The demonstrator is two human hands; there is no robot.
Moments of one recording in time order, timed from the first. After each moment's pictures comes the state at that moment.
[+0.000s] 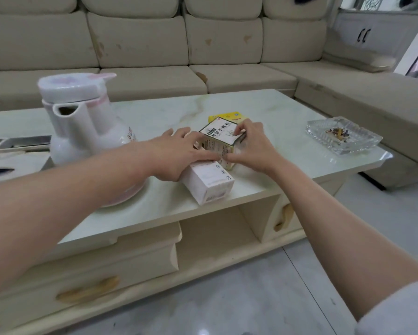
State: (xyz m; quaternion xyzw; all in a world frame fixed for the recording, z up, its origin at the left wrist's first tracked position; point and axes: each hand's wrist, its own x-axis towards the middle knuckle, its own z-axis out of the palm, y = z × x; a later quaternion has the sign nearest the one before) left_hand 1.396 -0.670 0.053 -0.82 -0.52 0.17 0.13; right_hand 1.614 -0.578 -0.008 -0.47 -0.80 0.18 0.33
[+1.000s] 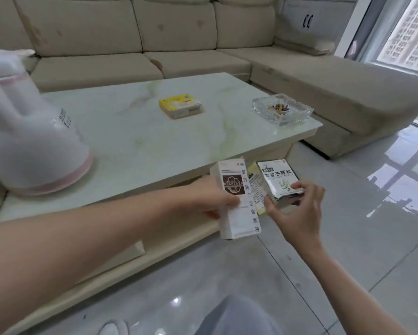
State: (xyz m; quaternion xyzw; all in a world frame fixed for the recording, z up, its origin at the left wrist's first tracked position) left_hand 1.566 -0.733 -0.032 -0.61 -0.57 -0.15 -0.54; right_hand 1.790 -0.766 -0.116 -0.64 -0.58 0.03 0.51
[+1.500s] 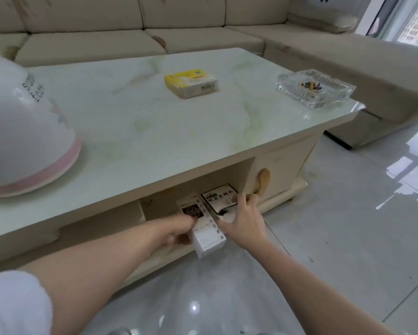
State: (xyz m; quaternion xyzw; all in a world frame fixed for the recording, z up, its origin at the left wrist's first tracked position) left_hand 1.483 -0.678 -0.219 -0.34 -0.67 -0.12 -0.65; right_hand 1.676 -0.688 -0.251 -0.69 -0.69 0.11 0.22
